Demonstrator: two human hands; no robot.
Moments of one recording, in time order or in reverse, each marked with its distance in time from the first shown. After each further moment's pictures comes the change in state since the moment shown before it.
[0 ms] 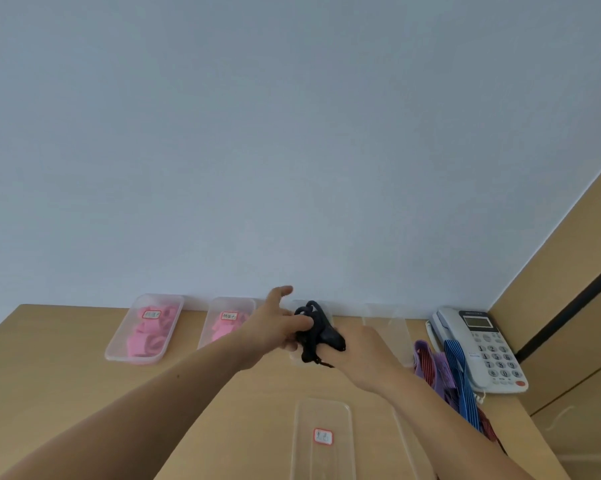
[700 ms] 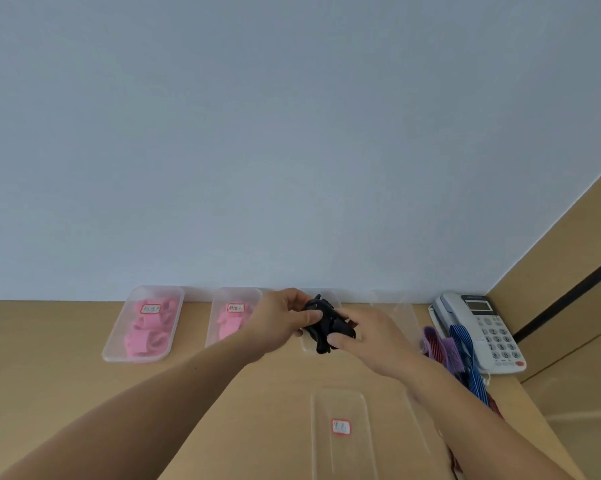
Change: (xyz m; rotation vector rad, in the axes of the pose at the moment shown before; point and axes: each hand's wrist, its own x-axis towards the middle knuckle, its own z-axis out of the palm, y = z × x) left_hand 0.035 -0.036 -0.042 0.065 -0.049 0.192; right_hand 0.026 -0.007 0.016 -0.067 0.004 -0.041
